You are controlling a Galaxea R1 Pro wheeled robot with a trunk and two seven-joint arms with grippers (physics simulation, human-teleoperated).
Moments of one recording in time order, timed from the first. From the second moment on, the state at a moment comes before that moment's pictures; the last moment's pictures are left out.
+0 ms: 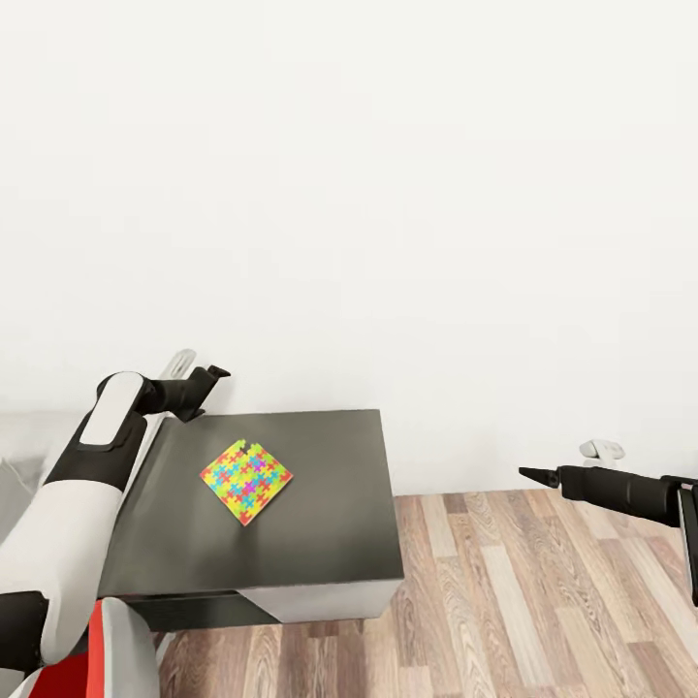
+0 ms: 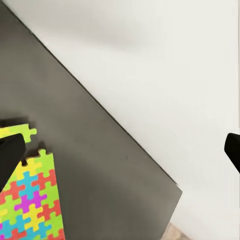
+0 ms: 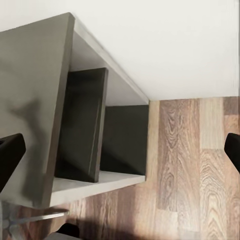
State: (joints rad) left arm -0.98 0.19 0.04 -1.01 1.34 0.68 0.69; right arm -0.51 -0.27 -0.49 -1.47 0.35 1.02 1.17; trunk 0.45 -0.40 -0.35
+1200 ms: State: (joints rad) left arm -0.83 0.25 0.09 -0.98 1.34 0.65 0.66; right arm -0.53 -0.23 -0.46 -1.45 0.37 0.99 1.15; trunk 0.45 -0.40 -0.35
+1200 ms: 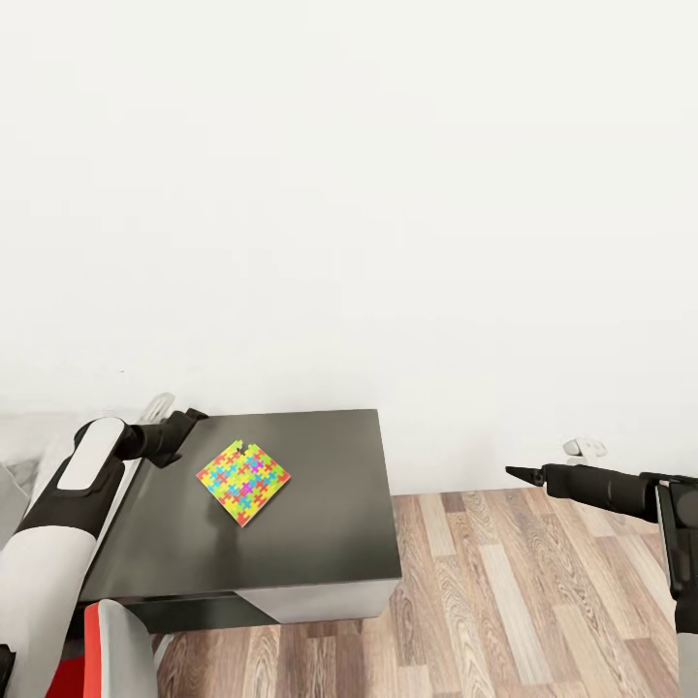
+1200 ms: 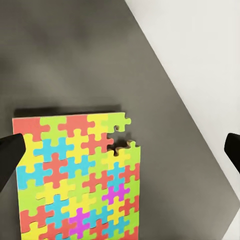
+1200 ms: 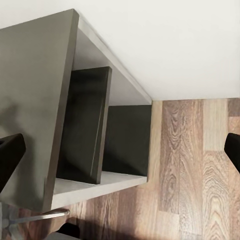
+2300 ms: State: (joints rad) left arm -0.91 0.31 0.05 -0.99 1.35 0.67 0.69; right arm -0.53 -0.24 -0.48 -1.47 0.37 1.03 1.17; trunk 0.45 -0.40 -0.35
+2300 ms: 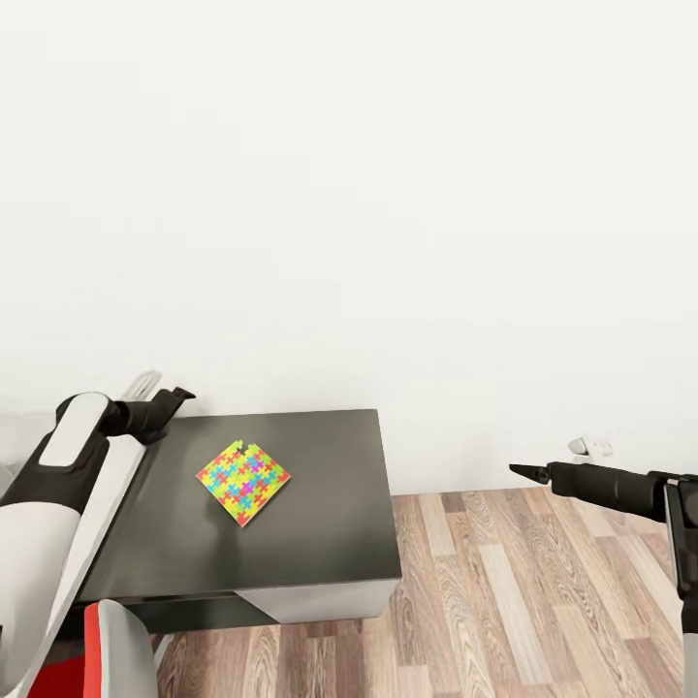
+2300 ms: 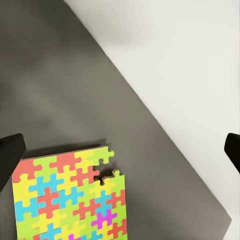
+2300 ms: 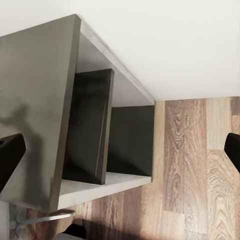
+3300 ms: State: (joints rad) left arm -0.91 0.32 0.05 -0.99 1.34 0.67 0.69; right arm -0.53 -0.24 -0.48 -1.47 0.37 1.04 1.17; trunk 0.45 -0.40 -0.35
